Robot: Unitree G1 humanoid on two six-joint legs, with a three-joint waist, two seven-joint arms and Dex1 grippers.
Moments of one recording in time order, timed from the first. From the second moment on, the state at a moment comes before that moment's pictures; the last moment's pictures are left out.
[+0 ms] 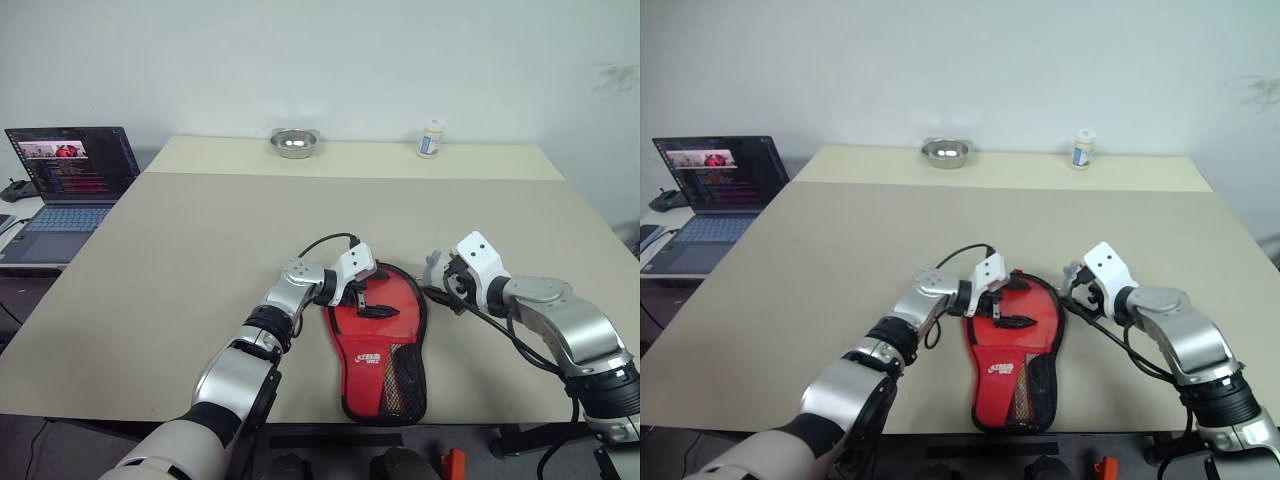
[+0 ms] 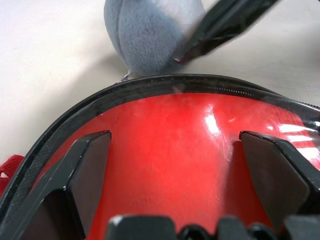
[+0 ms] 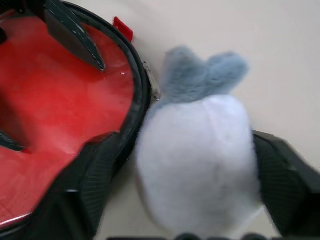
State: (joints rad) left arm -0.97 0.11 -0.18 1.07 0.09 -0.18 -1.17; right arm -0.47 -0.67 0.14 -0.17 0.25 0.84 0.55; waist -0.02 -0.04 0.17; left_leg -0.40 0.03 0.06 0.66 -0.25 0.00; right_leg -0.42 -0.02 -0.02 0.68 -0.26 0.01
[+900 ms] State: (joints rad) left arm -0.97 0.07 -0.19 1.15 0.09 -0.22 -1.12; right arm -0.04 -1.00 -0.16 -0.65 0.39 1.00 0.78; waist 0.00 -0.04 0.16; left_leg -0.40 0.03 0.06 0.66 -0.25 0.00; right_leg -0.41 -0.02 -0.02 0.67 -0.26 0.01
